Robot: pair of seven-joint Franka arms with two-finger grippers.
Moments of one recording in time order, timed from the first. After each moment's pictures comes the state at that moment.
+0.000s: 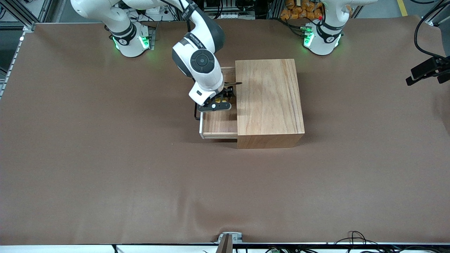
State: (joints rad) left arm -0.07 -0.01 0.11 -1.48 -0.06 1.44 -0.04; right arm 0.81 0.41 -0.02 -1.72 0.20 2.06 0.66
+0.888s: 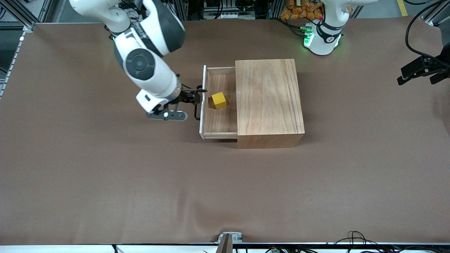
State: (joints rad) left arm -0.08 -0.01 0.08 -1.47 -0.04 1.44 -0.04; right arm 0.57 0.28 -0.05 -1.60 0.19 1.72 0.53
